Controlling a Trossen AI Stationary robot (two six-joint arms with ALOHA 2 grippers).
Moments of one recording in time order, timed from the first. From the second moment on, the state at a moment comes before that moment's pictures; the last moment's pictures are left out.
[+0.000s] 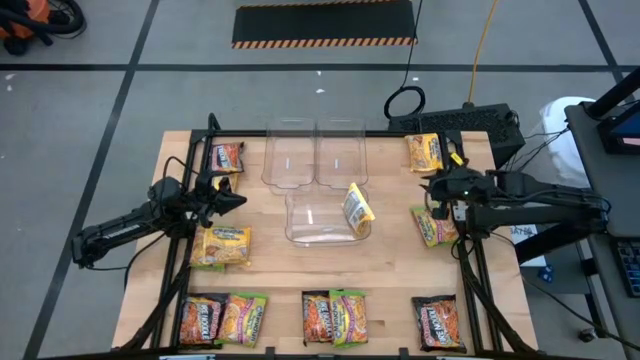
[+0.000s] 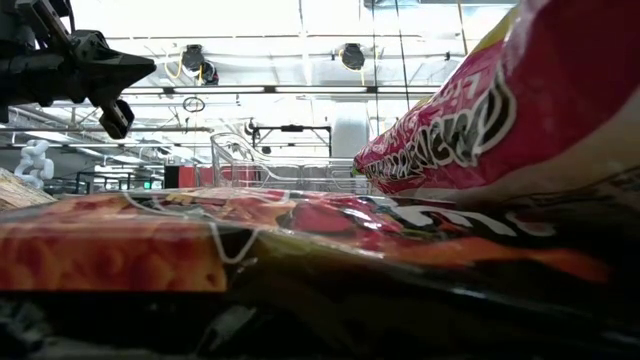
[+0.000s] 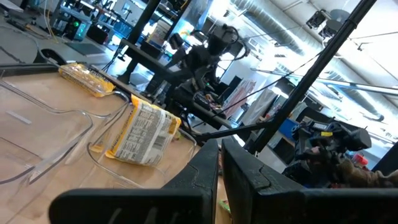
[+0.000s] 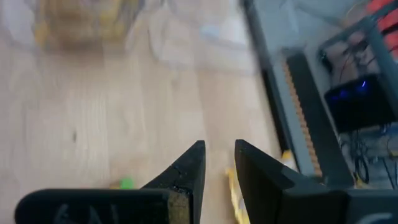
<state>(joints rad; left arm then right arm) 0.40 0.01 0.01 0.15 0.44 -0.65 -0.12 0.58 0.65 -0.92 0.42 -0.27</state>
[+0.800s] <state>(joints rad) 0.40 0.01 0.01 0.15 0.44 -0.65 -0.55 0.95 0.65 -0.79 0.17 -0.59</state>
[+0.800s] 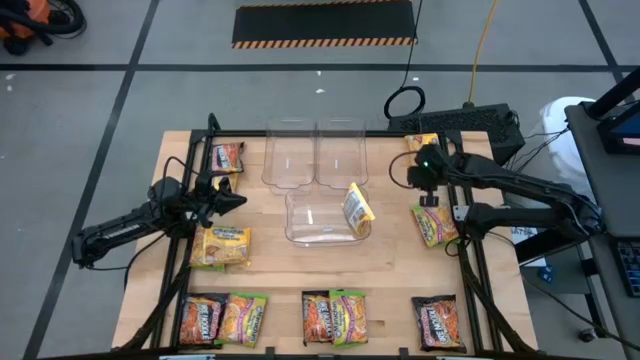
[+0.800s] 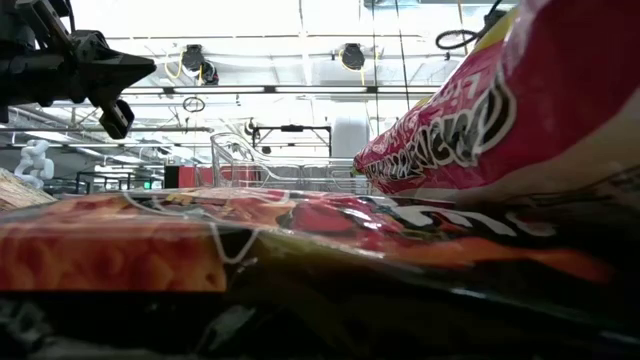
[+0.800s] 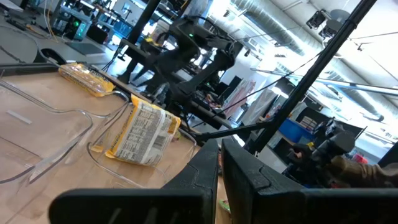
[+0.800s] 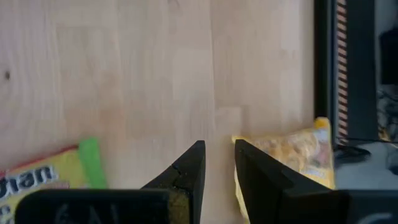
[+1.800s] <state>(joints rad) 0.40 0.01 0.01 0.15 0.44 -0.65 -0.91 1.27 0.66 -0.62 0.00 -0.68</state>
